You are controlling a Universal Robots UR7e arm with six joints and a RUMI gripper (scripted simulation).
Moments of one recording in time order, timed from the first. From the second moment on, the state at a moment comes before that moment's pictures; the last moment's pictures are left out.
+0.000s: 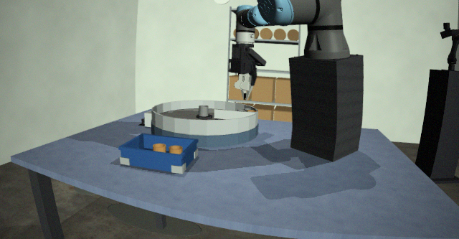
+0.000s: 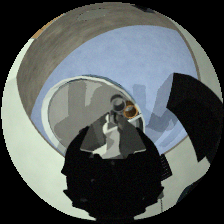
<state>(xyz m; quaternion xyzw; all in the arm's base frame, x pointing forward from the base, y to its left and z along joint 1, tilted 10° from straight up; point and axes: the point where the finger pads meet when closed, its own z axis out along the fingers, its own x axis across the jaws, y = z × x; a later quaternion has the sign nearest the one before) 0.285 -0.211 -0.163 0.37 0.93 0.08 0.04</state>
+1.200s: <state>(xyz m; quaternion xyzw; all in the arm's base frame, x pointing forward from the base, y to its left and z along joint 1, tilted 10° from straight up) 0.288 -0.208 -0.185 0.37 0.93 0.08 0.04</state>
